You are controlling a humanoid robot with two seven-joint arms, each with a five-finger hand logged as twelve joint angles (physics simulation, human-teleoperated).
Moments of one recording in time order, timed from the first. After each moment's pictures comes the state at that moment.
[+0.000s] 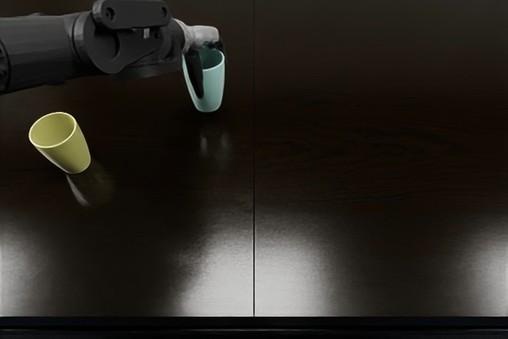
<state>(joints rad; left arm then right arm) -1.79 0.00 0.92 -0.83 0.10 -0.07 0.14 -0.07 0.00 0.00 0.23 0.06 0.22 -0.15</state>
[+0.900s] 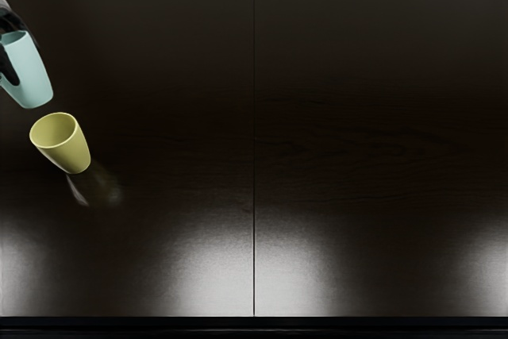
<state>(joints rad) -2.14 0.44 1.41 -1.08 -0.19 -0.33 0.14 -0.07 0.00 0.00 0.23 0.06 0.22 -0.15</state>
